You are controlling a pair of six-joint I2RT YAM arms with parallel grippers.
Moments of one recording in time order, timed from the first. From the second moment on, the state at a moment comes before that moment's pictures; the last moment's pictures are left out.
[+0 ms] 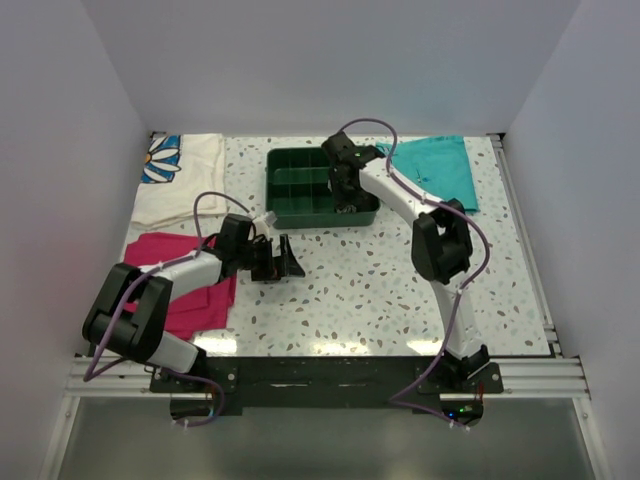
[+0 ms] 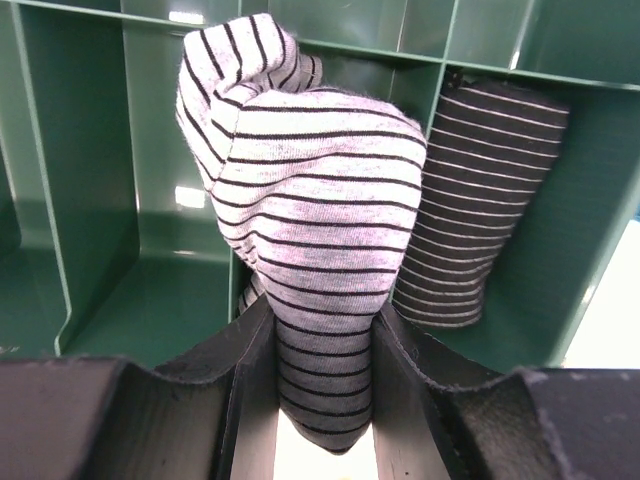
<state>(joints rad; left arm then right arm) -0.36 1.48 0.62 -0.01 0.55 -0.51 0.56 2.24 2.03 -0.93 0.23 0.34</state>
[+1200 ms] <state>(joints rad) -0.38 1.51 0.63 0.02 0.58 -0.51 0.54 2.29 2.06 -0.97 0.16 0.32</state>
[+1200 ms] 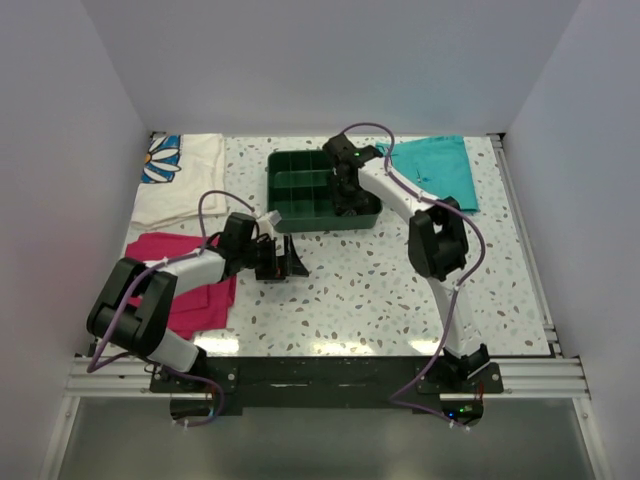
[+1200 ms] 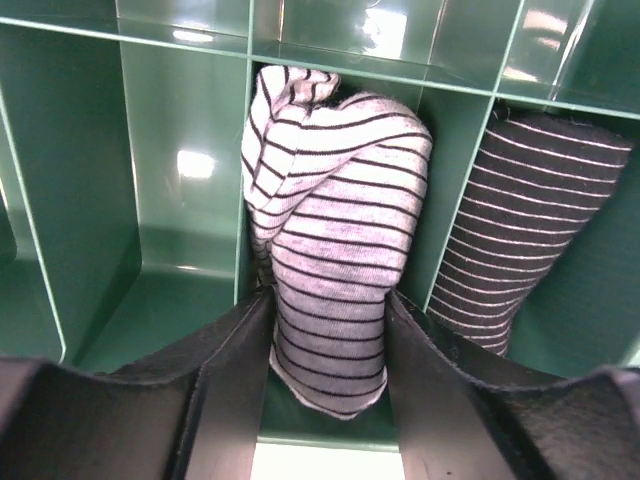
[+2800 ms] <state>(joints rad) -0.40 1.53 0.65 0.02 0.58 -0.51 0.54 2.11 1.79 -0.79 0.16 0.31</state>
